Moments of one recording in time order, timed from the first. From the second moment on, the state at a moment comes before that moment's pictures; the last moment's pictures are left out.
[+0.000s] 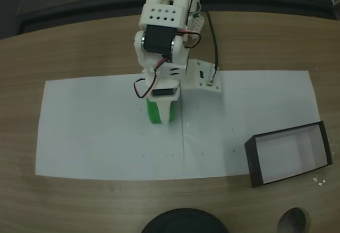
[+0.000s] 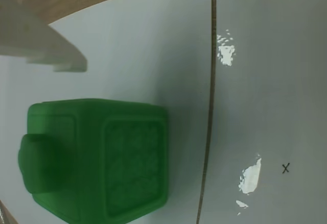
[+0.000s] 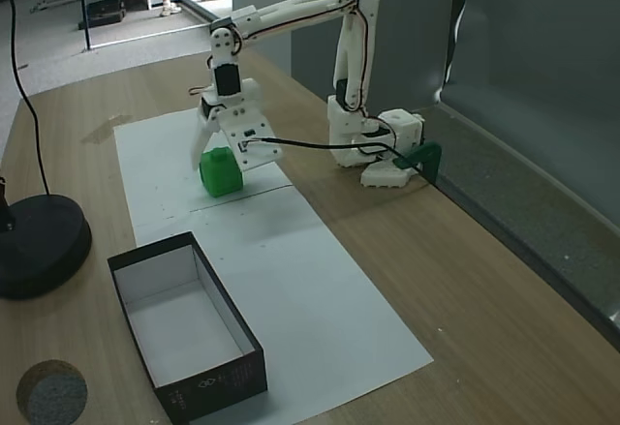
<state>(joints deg) 13.7 96.2 107.9 77.7 -13.1</state>
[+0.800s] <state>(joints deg) 4.4 90.4 80.1 83.5 -9.6</state>
